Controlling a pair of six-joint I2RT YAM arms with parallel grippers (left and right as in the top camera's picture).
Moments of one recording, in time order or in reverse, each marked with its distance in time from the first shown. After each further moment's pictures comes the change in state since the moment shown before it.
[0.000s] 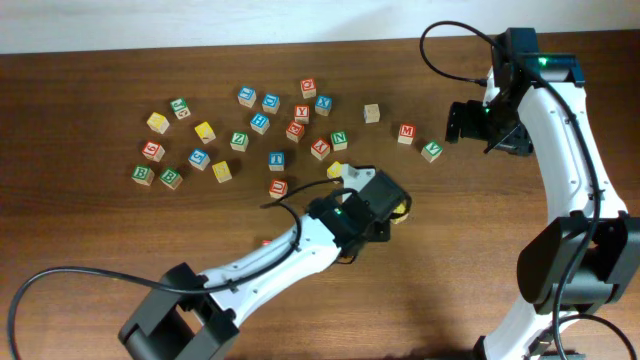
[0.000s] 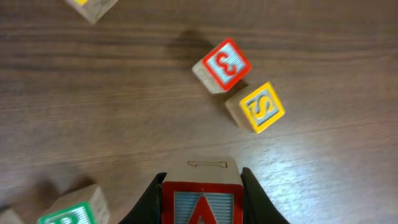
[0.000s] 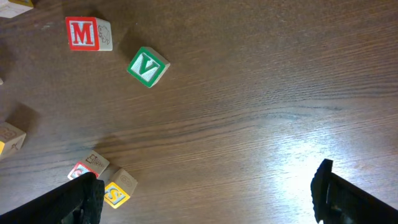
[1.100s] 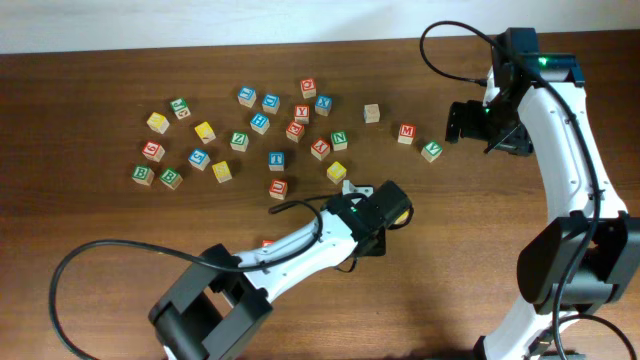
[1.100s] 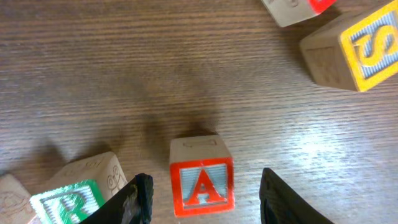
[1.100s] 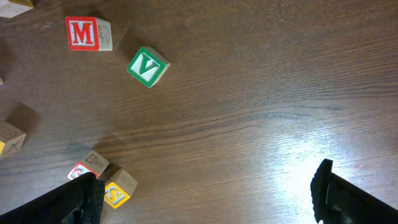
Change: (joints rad) left arm -0.011 0.124 0.044 -0.160 0.043 -0.013; right arm 0.000 0.000 0.000 0.000 0.000 0.000
